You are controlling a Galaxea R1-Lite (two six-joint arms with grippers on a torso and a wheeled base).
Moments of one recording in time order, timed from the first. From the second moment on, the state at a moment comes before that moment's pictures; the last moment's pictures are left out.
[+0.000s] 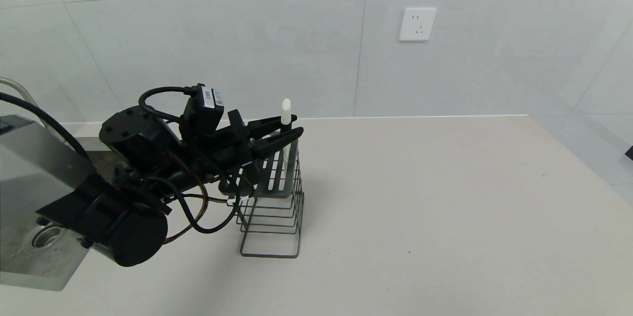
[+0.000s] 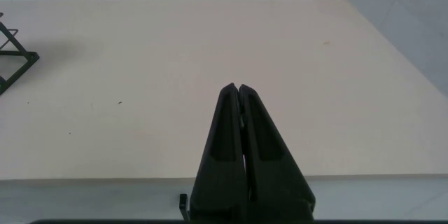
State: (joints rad) left arm -0.39 1.95 -0.70 -1.57 -0.81 0.07; right arm 0.00 0.00 0.00 0.00 0.01 -0.02
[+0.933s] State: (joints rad) left arm -0.39 1.97 -0.66 -1.57 -0.80 0.08; right arm 0.00 0.00 0.00 0.00 0.01 -0.02
